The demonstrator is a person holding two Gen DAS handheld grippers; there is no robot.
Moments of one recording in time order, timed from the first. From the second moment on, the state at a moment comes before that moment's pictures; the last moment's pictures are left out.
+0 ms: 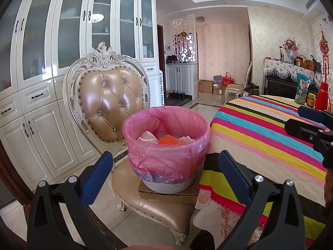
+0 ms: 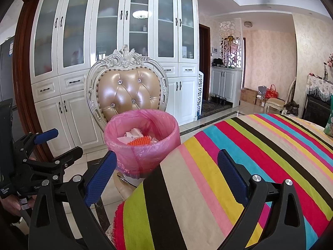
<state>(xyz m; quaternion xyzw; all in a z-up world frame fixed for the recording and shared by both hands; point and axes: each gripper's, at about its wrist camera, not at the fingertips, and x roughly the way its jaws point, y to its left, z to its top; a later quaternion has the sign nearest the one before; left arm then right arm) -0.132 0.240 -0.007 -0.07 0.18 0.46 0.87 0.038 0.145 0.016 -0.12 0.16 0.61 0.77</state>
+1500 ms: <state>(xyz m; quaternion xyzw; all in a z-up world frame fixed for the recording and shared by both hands) -0.131 0.237 -0.007 -0.06 0.19 0.46 0.87 0.037 0.146 0.014 -0.12 0.16 0.61 0.77</state>
